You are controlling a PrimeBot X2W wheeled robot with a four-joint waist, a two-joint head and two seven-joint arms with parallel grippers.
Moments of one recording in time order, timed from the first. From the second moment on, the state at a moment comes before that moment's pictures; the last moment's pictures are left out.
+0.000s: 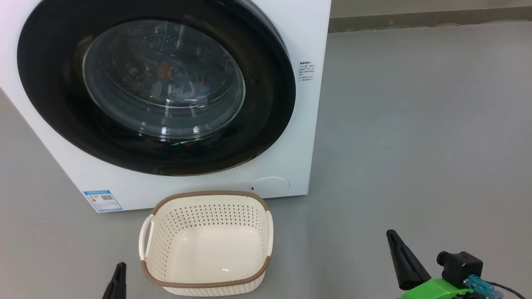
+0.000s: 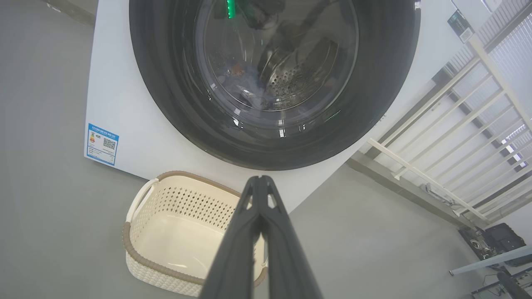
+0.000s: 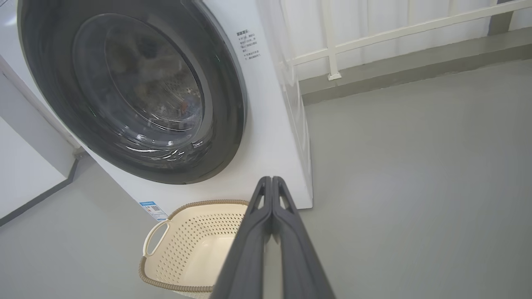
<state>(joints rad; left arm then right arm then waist) 0.07 0.27 -0.20 0.24 -0.91 -0.13 -0.21 0.00 -0.06 0.15 0.34 0.41 0.13 -0.23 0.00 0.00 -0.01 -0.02</state>
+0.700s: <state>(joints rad) 0.06 0.23 -0.16 0.24 -1.04 -0.13 -0.16 -0.01 -0.06 0.11 0.33 0.64 0.13 -0.18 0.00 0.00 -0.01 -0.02</state>
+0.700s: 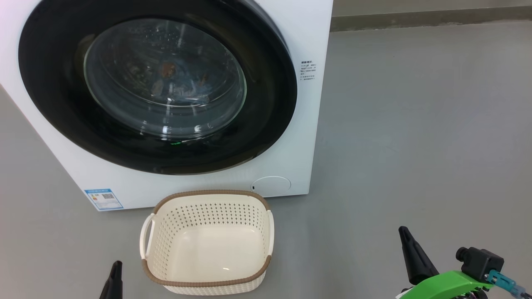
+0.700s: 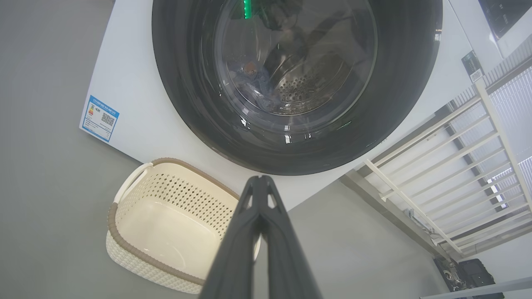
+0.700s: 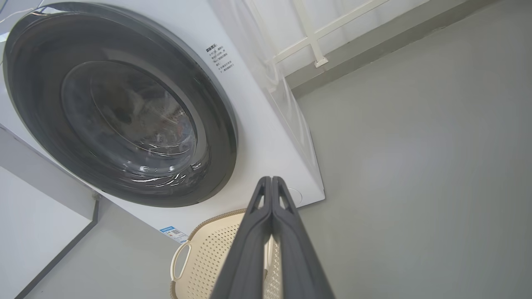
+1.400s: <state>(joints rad) 0.04 0.19 -0.11 0.25 -1.16 -0.13 -0.10 -0.02 -0.06 0.07 0.31 0.86 0.13 -0.12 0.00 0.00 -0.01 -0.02</state>
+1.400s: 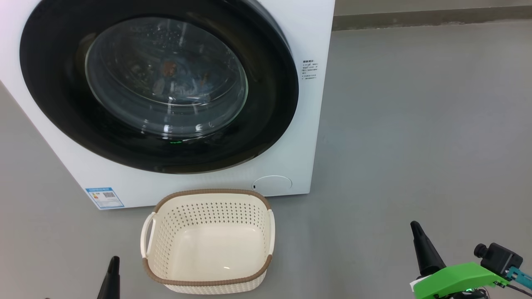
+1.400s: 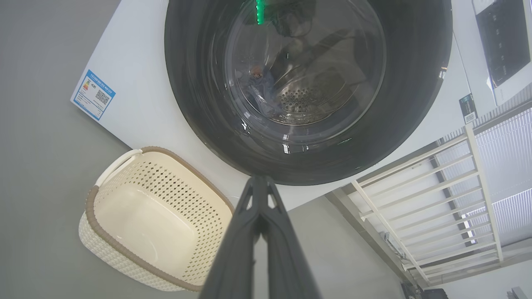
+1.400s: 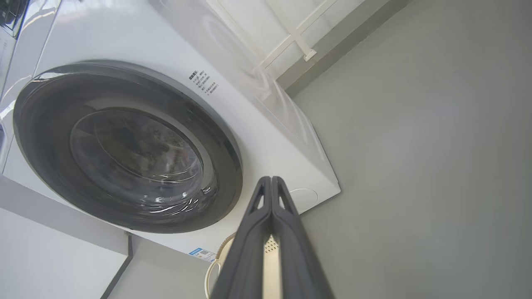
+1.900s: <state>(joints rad) 0.02 0.16 -0.07 0.25 -1.26 -0.13 -0.06 -0.02 -0.06 0.03 0.31 1.02 0.13 -0.08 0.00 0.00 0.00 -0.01</state>
